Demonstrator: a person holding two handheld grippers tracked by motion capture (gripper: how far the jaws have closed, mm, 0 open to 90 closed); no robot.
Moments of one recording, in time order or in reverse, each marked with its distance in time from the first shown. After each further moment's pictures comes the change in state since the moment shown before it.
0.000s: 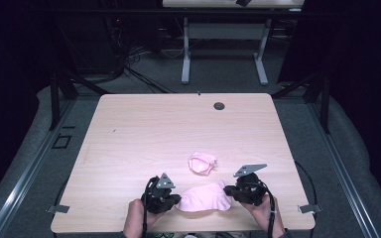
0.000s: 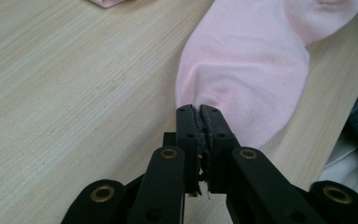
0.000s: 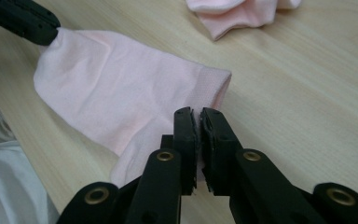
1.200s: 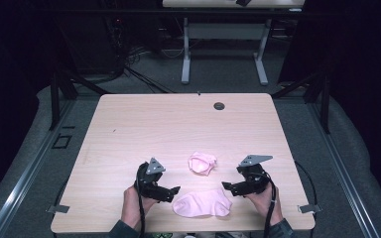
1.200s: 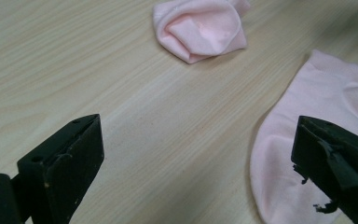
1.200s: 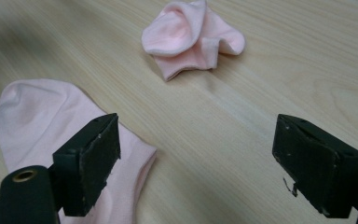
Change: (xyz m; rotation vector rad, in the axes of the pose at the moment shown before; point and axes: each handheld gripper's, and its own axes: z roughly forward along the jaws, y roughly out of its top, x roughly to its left) left arm 0.035 0.015 -0.010 -0.141 0.139 -0.056; right arm -0.033 0.012 0.003 -0.112 -0.043 -0.025
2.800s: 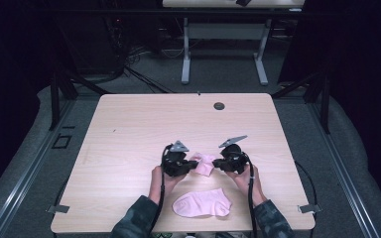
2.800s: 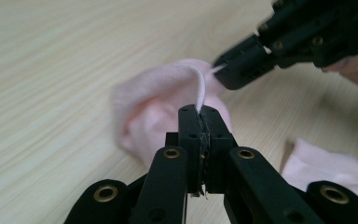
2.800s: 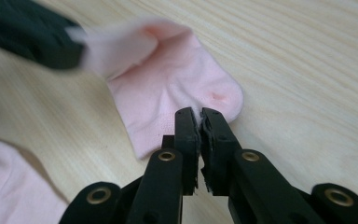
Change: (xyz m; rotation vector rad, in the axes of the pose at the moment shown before) left arm 0.011 0.051 0.059 -0.095 -0.191 -0.061; right arm -0.016 0.051 0.064 0.101 0.011 0.039
